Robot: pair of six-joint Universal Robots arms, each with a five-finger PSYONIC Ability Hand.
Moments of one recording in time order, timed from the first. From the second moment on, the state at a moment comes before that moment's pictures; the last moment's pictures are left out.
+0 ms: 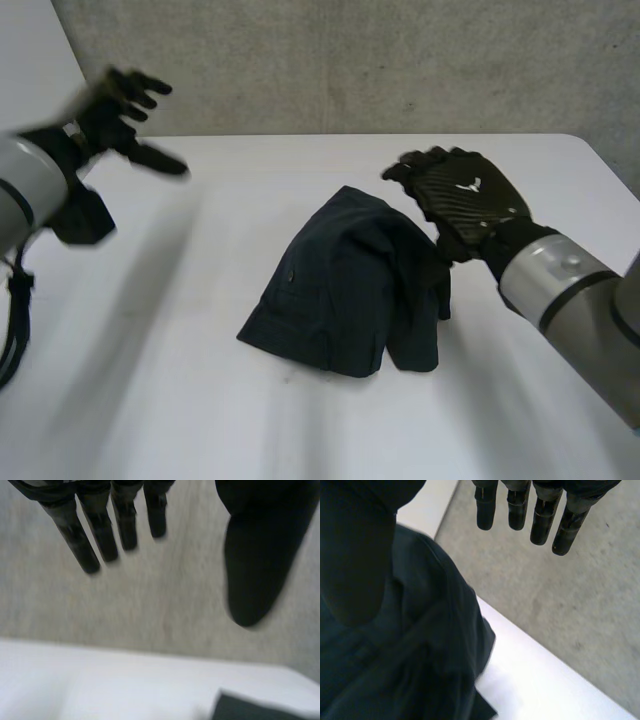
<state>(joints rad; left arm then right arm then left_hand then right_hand) 4.48 -1.70 -1.39 2.95 -1.42 2.67 1.98 -1.45 1.68 -0.12 1.29 2.91 0.27 0.35 0.36 0.35 0.18 0.21 0.22 0.21 0.24 0.07</state>
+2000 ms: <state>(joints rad) 3.93 -2.14 -1.06 3.45 -1.71 3.25 1.78 -1.53 2.02 -0.35 1.29 2.87 1.13 1.20 1.19 1.20 0.98 0.21 0.22 0.21 0.24 0.07</state>
